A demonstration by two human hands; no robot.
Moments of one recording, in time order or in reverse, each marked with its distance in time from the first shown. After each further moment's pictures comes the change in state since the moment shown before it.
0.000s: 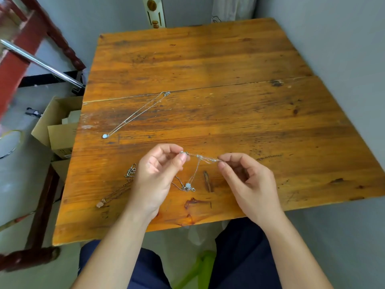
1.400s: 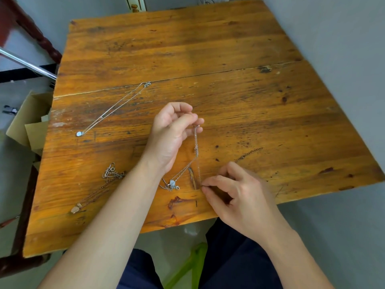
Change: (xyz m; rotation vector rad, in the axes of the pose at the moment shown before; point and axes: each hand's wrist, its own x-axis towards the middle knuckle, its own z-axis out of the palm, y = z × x) left_hand 0.071 0.006 0.062 -0.179 -0.133 -0.056; right_hand -0.020 0.018 -0.018 -0.630 -0.159 -0.318
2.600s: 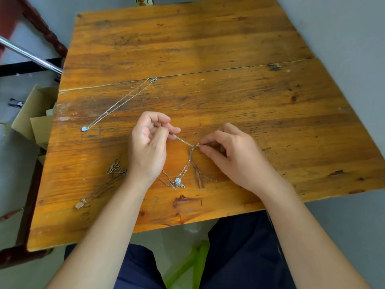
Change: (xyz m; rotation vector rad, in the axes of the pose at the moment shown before) left_hand -0.022 -0.014 -0.046 0.383 0.201 0.325; right_hand 0.074 0.021 0.007 0.088 -0.091 0.028
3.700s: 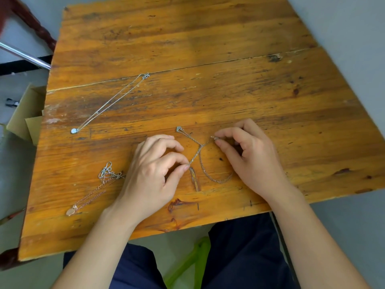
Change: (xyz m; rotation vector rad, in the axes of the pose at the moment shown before) left_hand -0.032 -0.014 -0.015 0.798 -0.398 0.458; right_hand -0.014 0.029 0.002 0.000 0.235 0.011
